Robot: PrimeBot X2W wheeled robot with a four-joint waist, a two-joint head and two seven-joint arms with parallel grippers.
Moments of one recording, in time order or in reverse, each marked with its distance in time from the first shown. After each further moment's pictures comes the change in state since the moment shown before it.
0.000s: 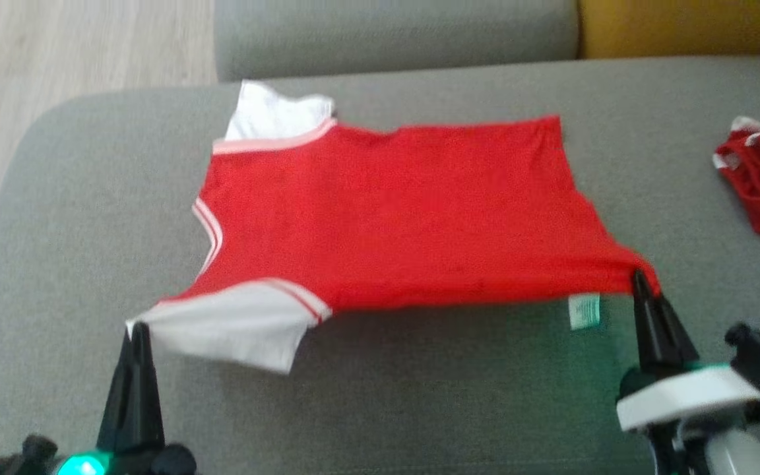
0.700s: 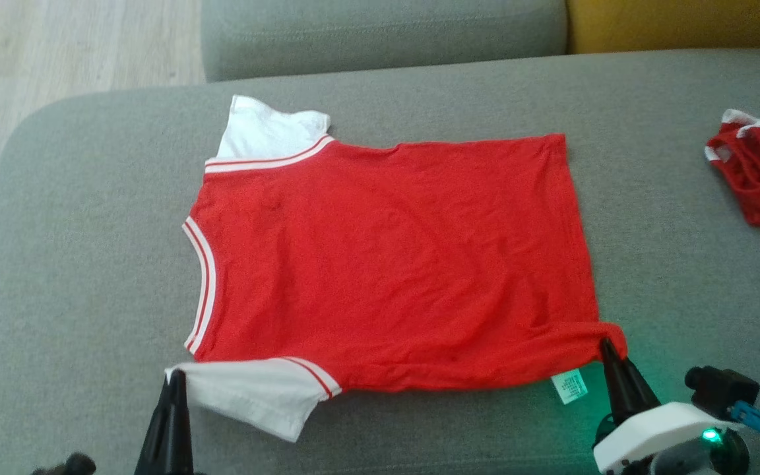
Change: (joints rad) left arm 0.064 -0.003 -0.051 0.113 -0.097 0.001 0.030; right arm 0.070 0.062 -0.010 0.129 0.020 0.000 0.104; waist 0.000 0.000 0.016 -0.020
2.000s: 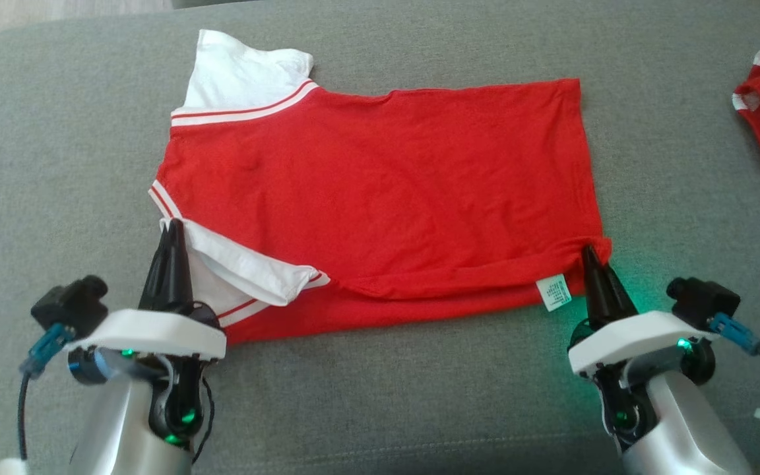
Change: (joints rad) left arm -0.592 -0.019 0.036 0.543 0.030 -0.066 -0.027; right arm -0.321 0.001 0.071 0.265 0.081 0.000 -0.134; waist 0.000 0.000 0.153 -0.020
